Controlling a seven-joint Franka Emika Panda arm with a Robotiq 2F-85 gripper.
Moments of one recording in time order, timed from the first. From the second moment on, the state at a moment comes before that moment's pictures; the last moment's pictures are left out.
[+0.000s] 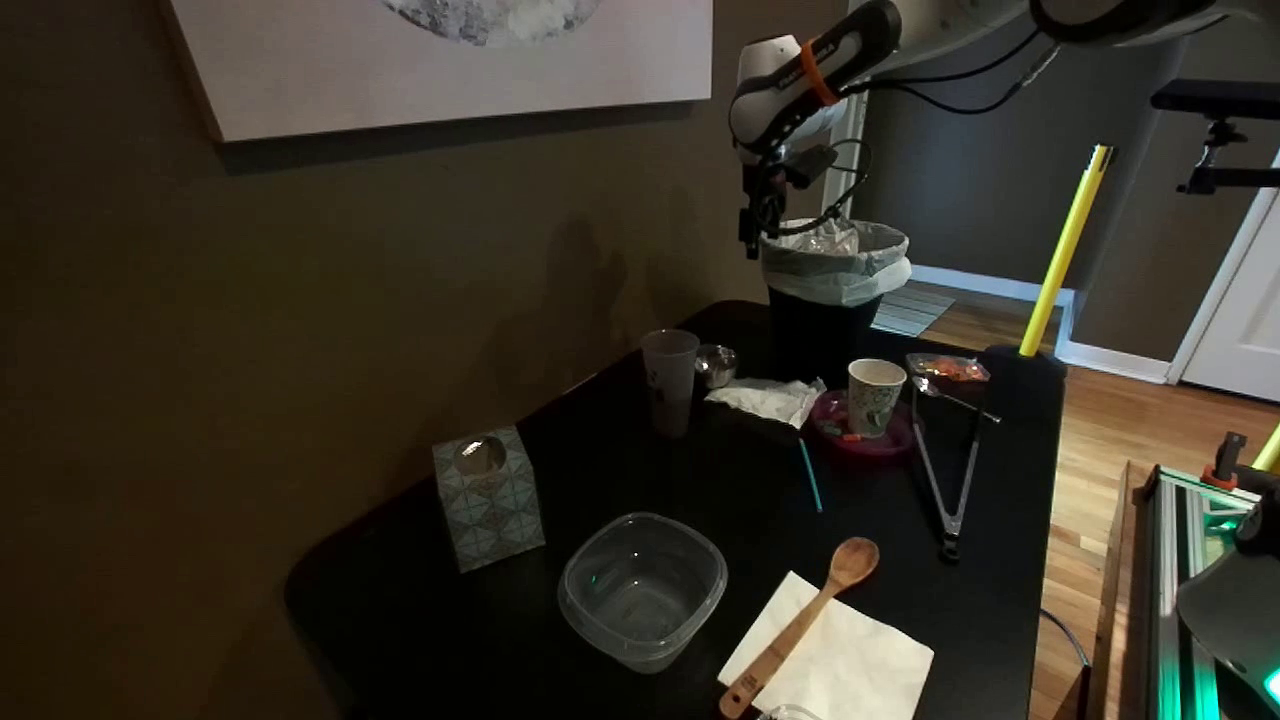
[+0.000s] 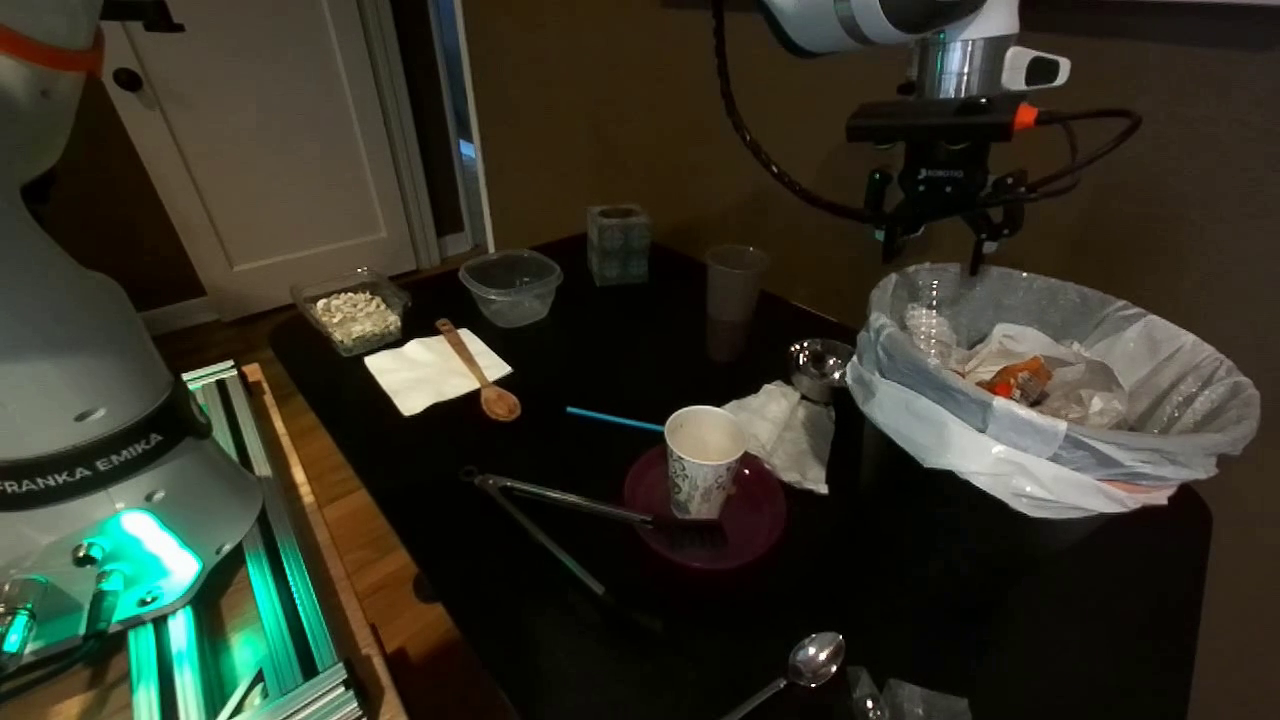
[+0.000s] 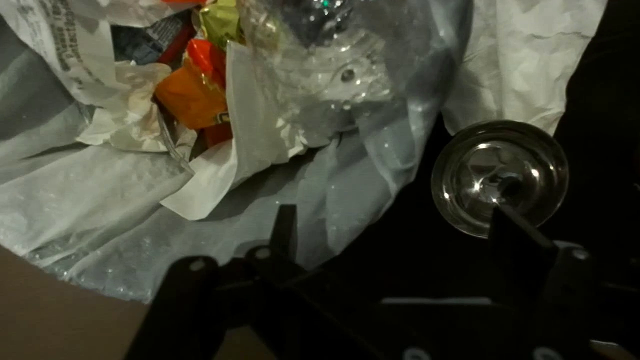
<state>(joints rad) -0.26 0.67 -0.11 -1.36 -0.14 2.15 -0.38</state>
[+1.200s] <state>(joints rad) -0.23 0.71 -0.19 -1.36 -0.15 2.21 -0.05</state>
